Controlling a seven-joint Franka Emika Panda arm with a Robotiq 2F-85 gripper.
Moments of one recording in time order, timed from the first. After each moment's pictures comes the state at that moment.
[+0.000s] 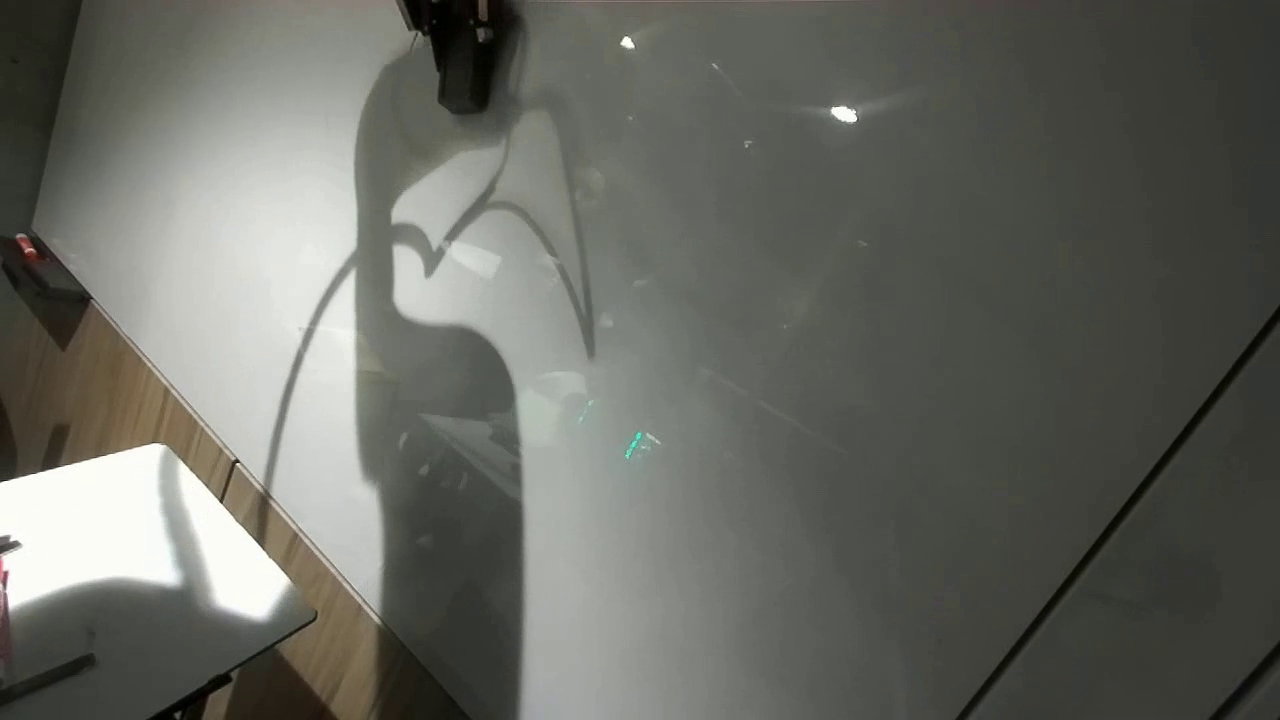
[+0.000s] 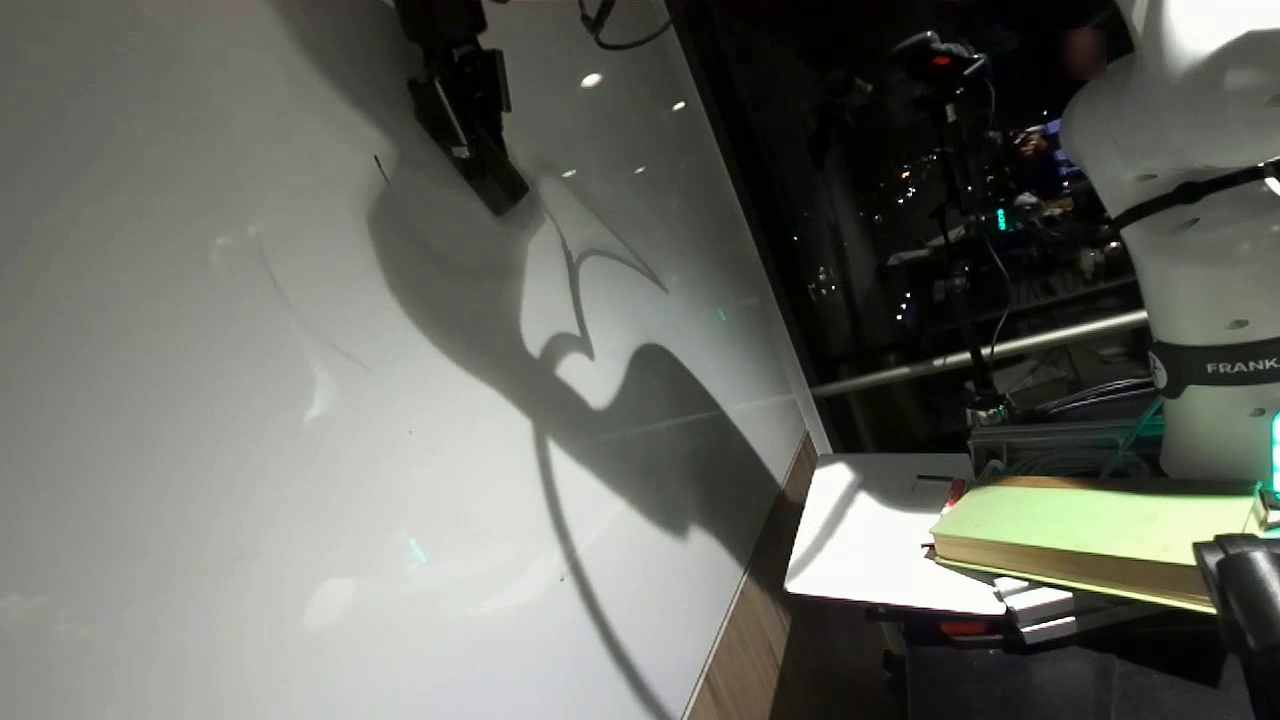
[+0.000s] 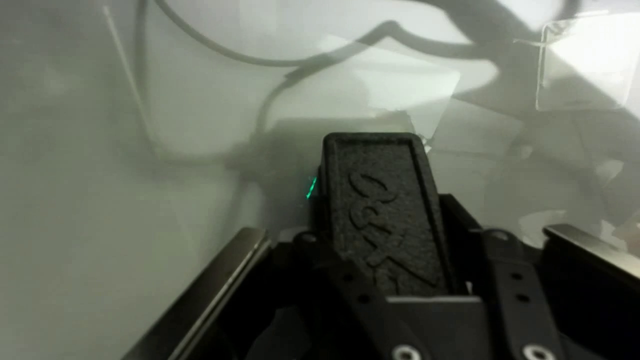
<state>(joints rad) 0.20 -0.15 0.16 -1.67 -0.49 1.85 0.30</state>
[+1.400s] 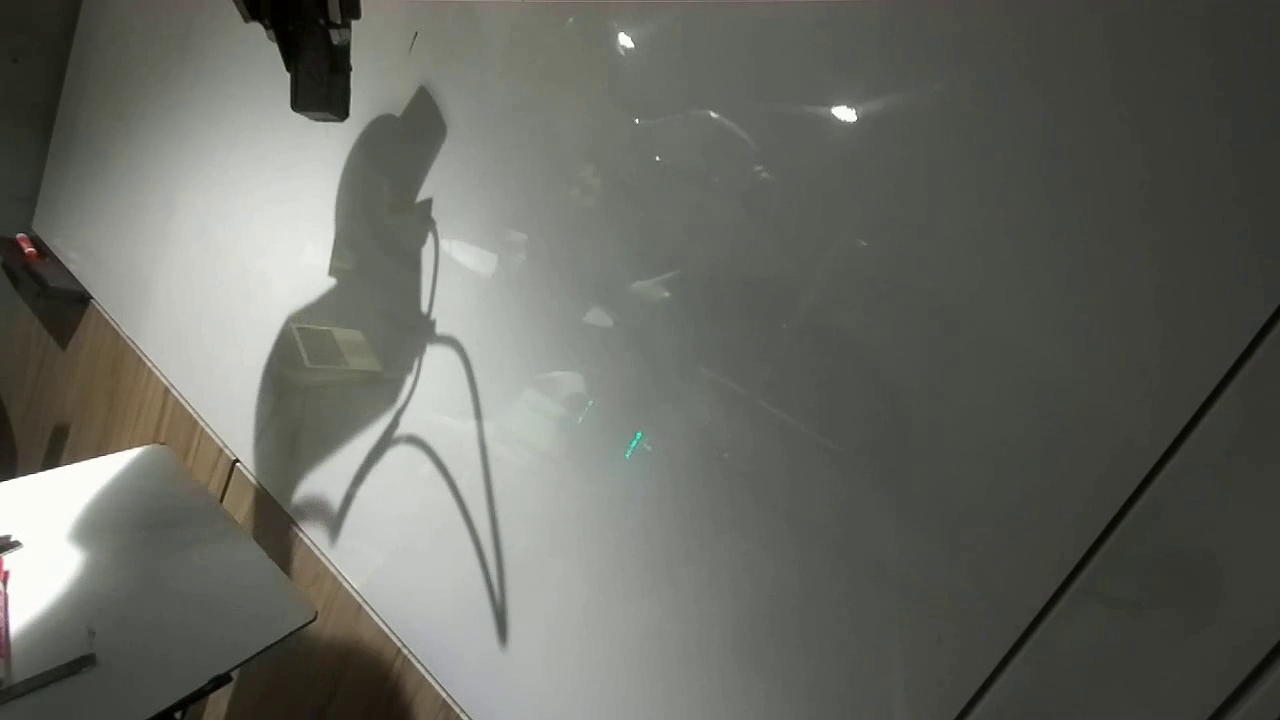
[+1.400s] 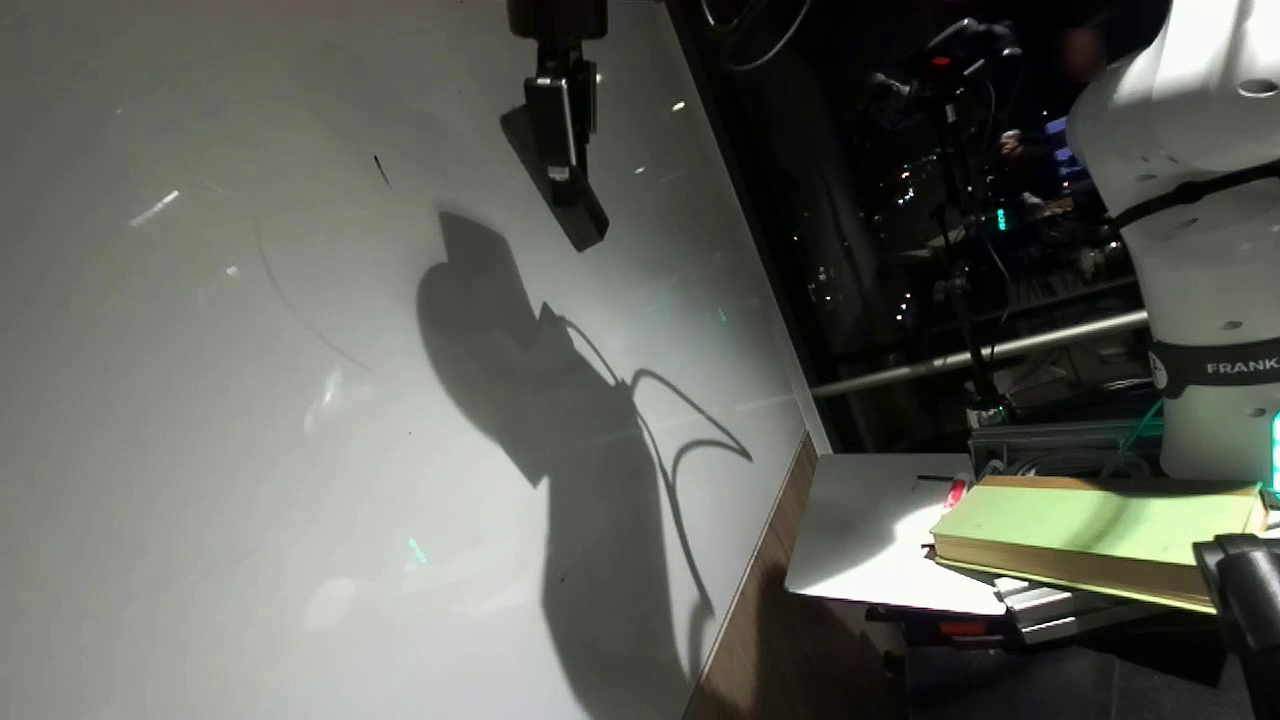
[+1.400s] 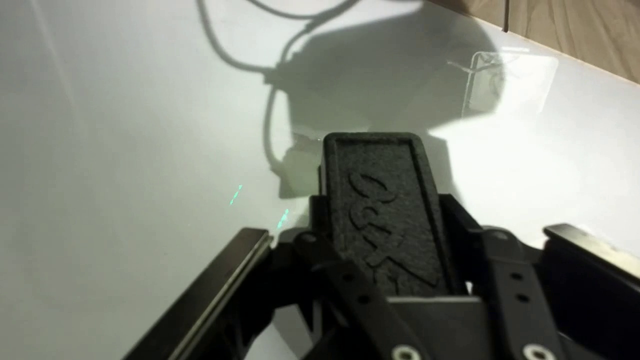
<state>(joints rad) 0.13 -0.54 0.32 -2.22 -0.34 2.11 0.26</state>
